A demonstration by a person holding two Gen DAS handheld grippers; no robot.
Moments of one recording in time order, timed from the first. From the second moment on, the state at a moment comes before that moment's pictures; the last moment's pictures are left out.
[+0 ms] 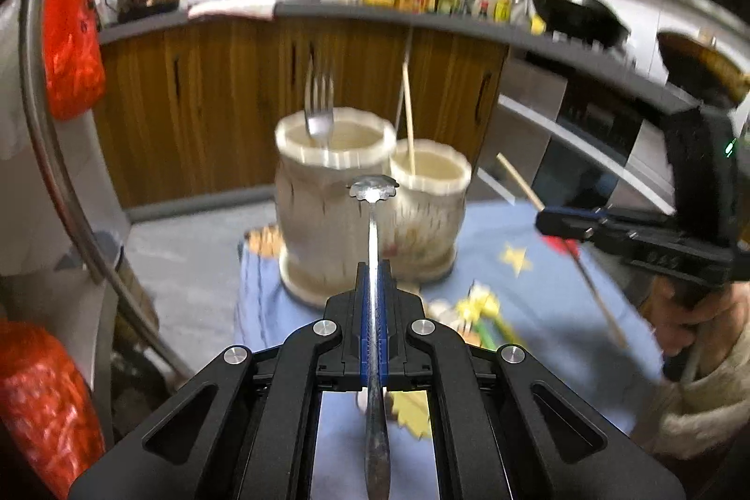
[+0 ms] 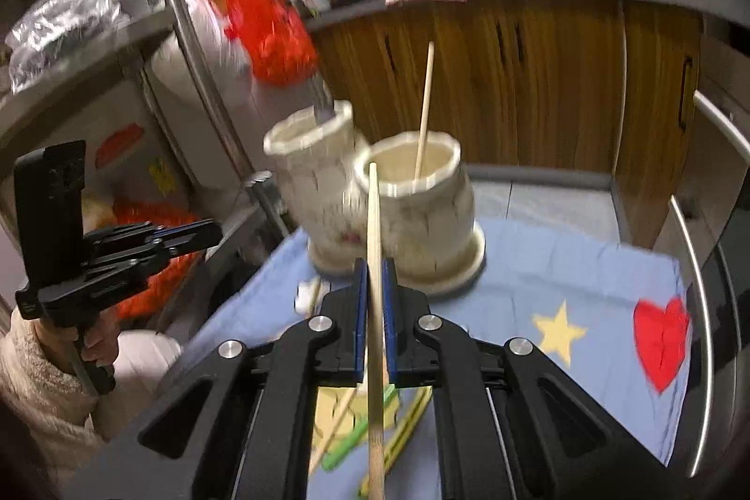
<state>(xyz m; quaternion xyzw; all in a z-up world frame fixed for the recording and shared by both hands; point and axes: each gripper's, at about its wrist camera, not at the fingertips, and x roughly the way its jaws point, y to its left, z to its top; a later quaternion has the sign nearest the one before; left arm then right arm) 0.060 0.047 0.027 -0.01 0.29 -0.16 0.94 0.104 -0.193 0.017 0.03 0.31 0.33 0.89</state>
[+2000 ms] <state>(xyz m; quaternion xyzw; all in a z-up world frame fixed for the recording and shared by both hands) 0.136 0.051 0.040 -0.03 0.18 -0.11 0.98 0.159 -0.168 0.028 0.07 0.14 0.24 0.96</state>
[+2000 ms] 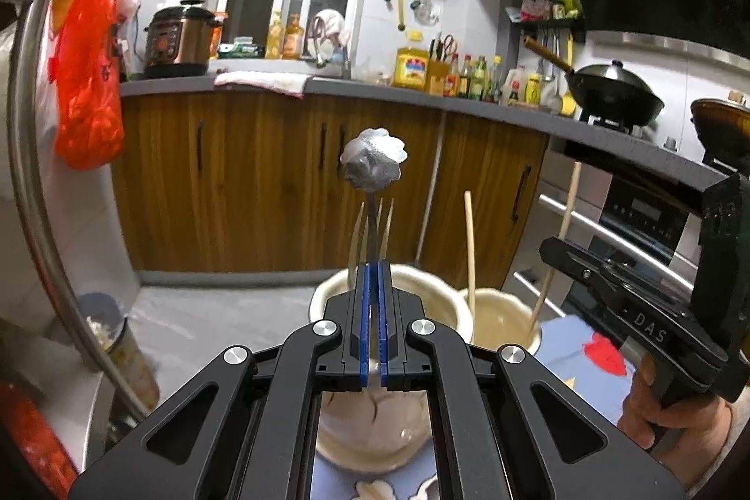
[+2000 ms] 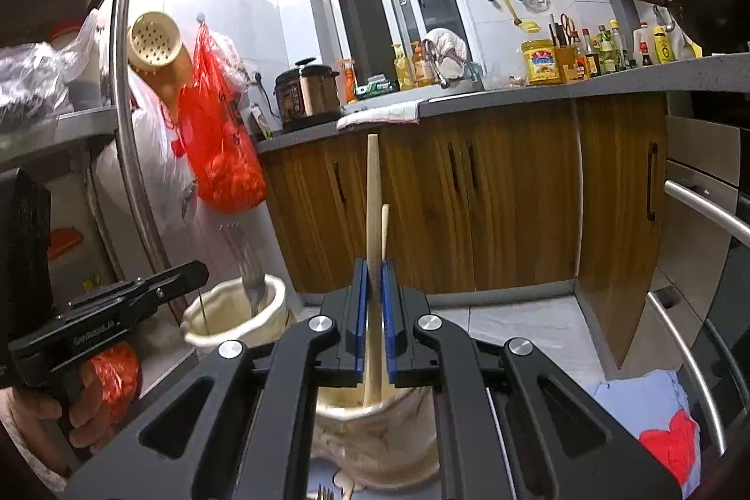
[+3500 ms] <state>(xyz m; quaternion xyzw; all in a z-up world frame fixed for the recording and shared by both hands) 0.140 0.040 0.031 0.04 0.19 -0.05 0.98 0.193 -0.159 0.004 0.08 0.23 0.19 0.95</state>
